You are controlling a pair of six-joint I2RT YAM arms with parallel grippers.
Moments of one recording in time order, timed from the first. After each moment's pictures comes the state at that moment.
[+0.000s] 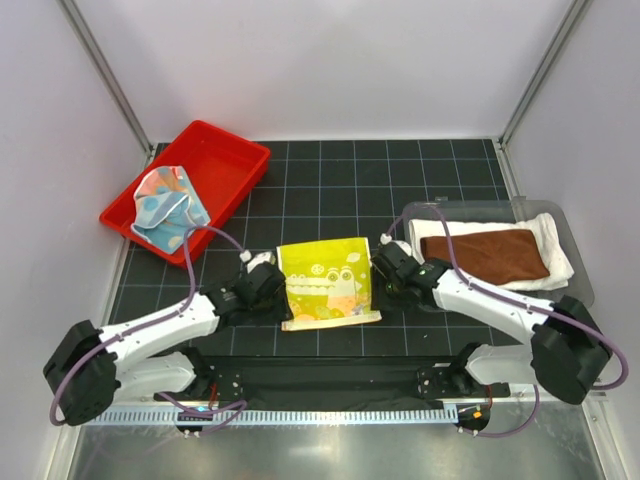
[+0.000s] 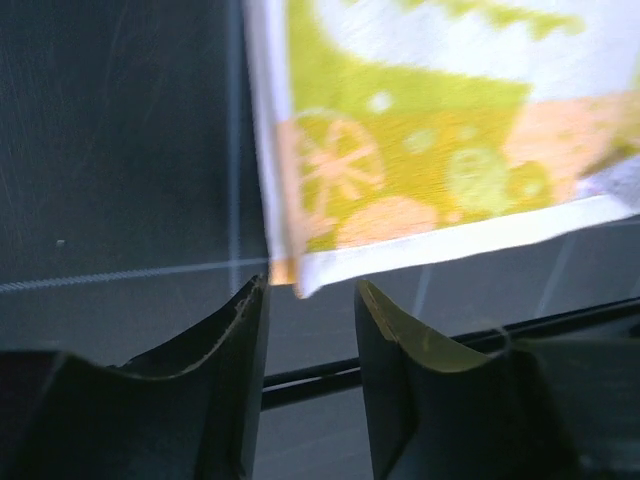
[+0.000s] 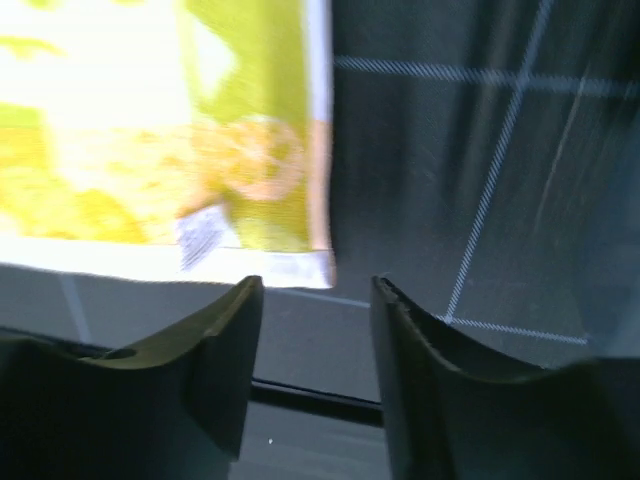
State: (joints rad) left arm -0.86 1.10 0.54 -0.48 -0.12 -1.00; right arm 0.76 1.27 0.68 -0.60 0.11 0.75
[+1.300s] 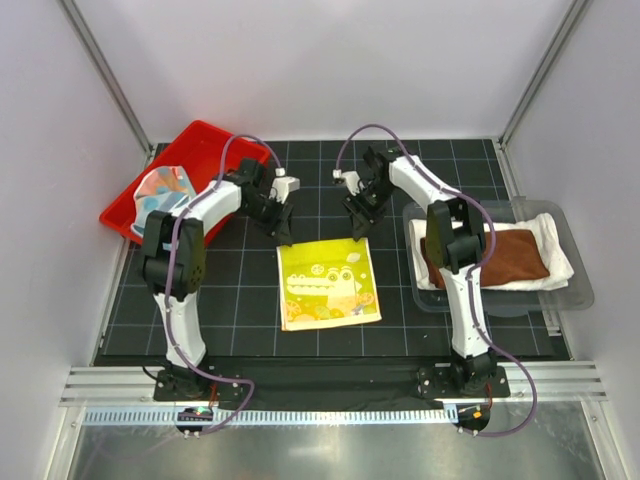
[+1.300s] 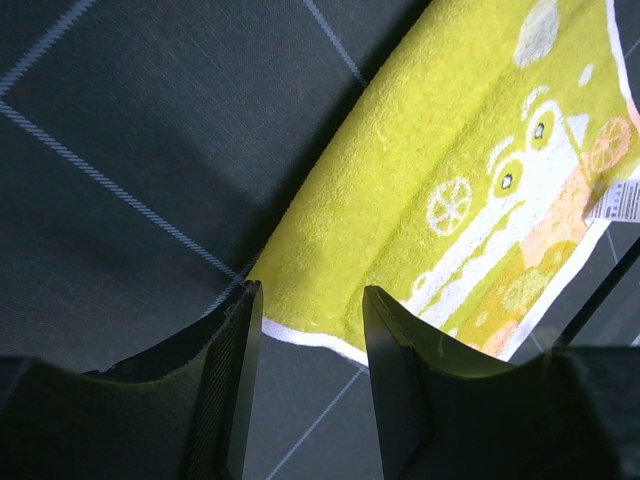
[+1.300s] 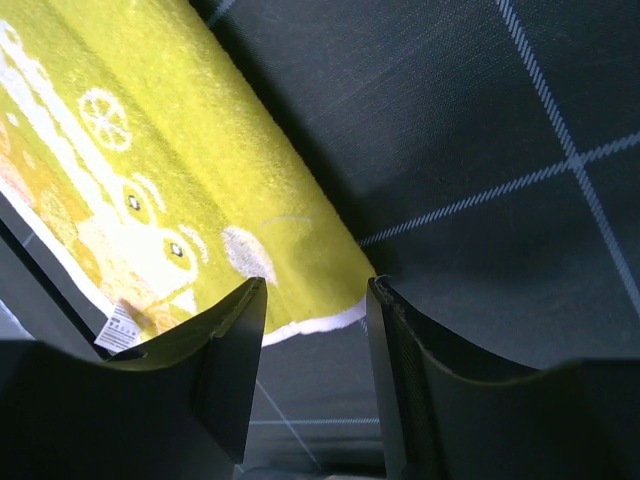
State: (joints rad) left arm -0.28 1.98 1.48 -0.73 0.61 0.26; right arm 0.35 2.31 1.99 -1.17 -0.54 -0.50
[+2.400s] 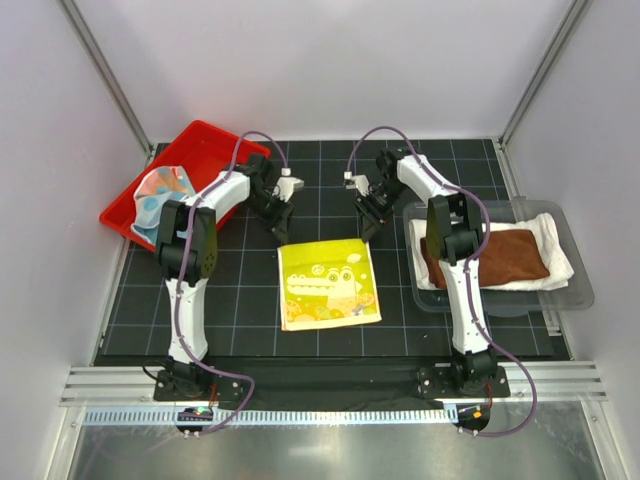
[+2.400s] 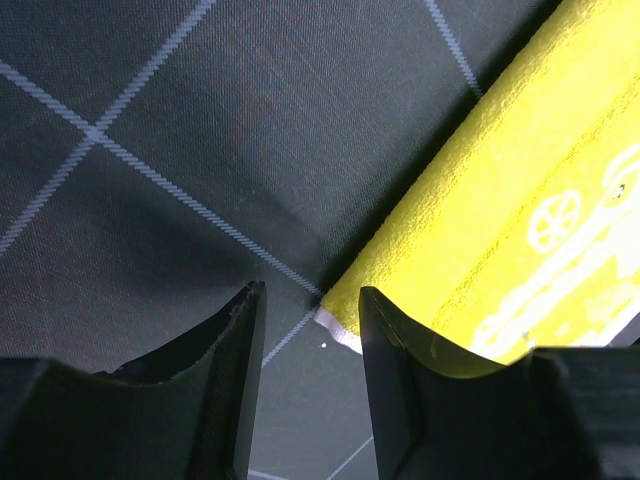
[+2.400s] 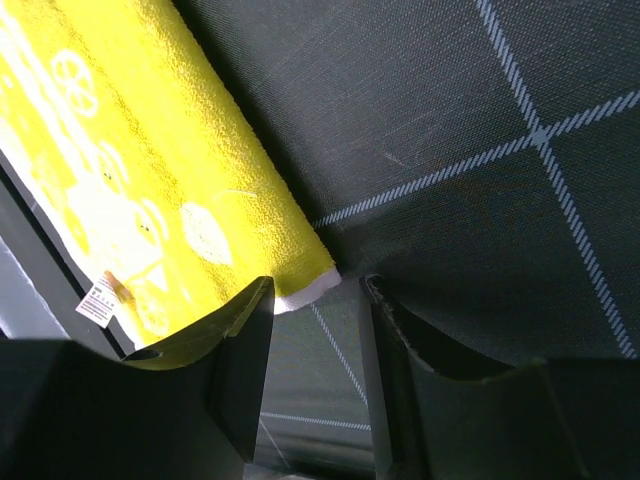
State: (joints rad) left arm -0.28 2.16 1.68 -0.88 0.49 0.36; right arm 0.27 2.45 2.10 -1.28 -0.64 -0.63
